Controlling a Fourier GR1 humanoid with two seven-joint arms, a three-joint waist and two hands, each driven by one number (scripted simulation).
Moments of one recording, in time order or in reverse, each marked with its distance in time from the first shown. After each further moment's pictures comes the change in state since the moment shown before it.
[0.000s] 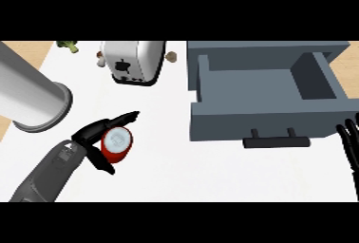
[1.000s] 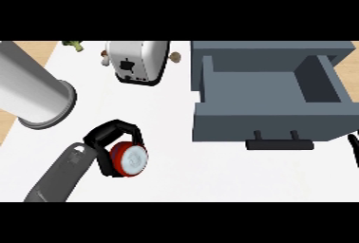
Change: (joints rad) left arm 0.053 -0.048 -0.017 -0.140 0.158 -0.068 0.112; right arm 0.068 0.017 -0.027 -0.057 -0.027 0.012 -0.002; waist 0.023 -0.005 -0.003
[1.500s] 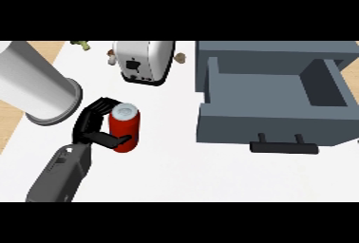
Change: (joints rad) left arm 0.035 -0.069 0.362 -0.031 0.299 0.466 0.170; right arm 0.026 -0.001 -0.036 -0.015 -0.017 -0.003 -0.002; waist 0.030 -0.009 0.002
